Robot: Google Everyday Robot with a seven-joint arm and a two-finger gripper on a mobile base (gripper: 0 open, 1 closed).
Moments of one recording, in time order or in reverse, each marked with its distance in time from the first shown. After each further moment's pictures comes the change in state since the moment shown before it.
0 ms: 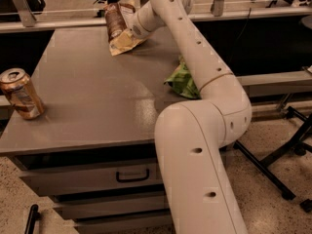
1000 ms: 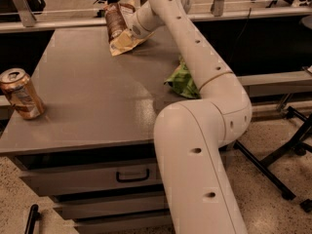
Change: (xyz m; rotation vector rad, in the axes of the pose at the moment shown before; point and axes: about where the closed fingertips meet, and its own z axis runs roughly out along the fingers) arm 0.001 -0.001 -0.002 0.011 0.019 -0.009
